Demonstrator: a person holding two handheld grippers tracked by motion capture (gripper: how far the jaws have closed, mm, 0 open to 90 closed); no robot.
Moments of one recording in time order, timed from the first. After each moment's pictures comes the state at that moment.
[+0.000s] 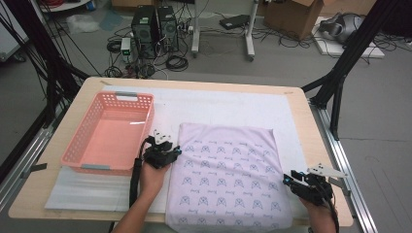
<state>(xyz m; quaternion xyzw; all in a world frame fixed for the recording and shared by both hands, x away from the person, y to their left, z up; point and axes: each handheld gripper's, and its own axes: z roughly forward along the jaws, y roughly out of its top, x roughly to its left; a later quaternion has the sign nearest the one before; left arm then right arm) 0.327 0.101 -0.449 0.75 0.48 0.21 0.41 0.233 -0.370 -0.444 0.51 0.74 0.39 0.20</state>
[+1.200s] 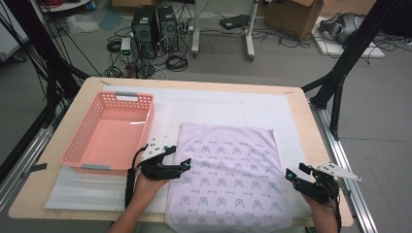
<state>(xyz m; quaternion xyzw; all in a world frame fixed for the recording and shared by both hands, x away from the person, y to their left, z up) 0.292 0.112 -0.441 0.73 0.37 0.13 0.57 0.233 -0.379 -0.434 0.51 0.70 0.45 0.23</state>
